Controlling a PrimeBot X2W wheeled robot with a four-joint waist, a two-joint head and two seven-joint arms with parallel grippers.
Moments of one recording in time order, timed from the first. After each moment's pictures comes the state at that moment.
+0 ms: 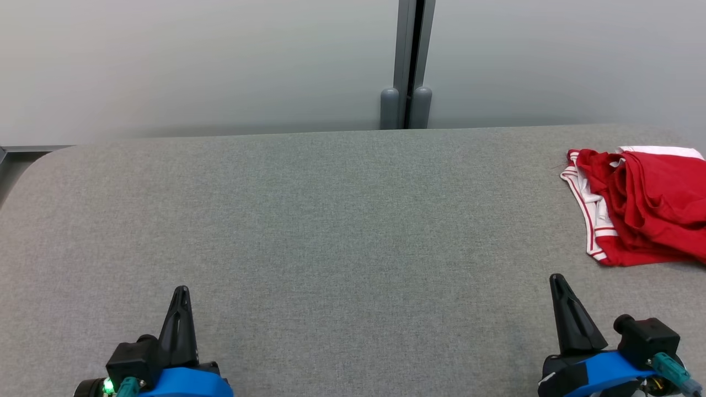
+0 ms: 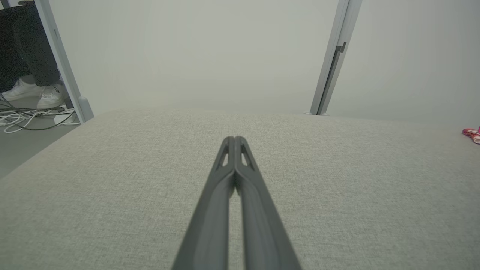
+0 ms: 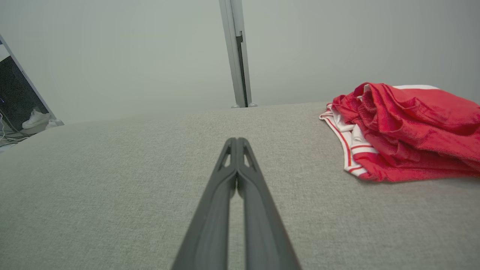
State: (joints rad) left arm 0.00 0.05 -0.01 0.28 -0.11 -0.03 -0.26; right arm -0.03 -0.06 0.00 0.23 0.19 0.13 -0.23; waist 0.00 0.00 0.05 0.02
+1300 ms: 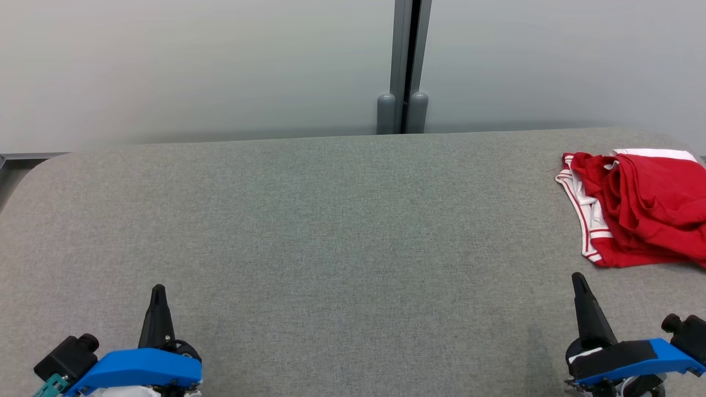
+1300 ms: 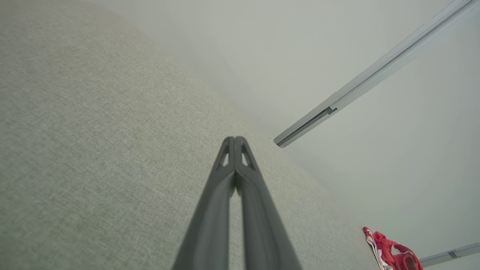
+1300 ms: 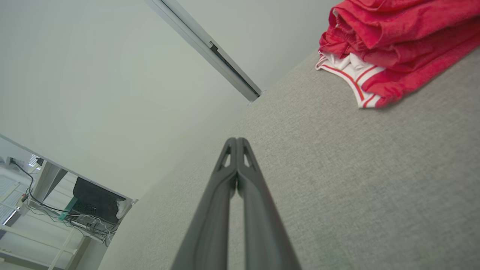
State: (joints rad) left arm -0.03 0.05 0.04 0.27 -0.77 -0.07 -0.09; right arm -0.04 -0.06 -0.05 0.24 0.81 0.13 -0.08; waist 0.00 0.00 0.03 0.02
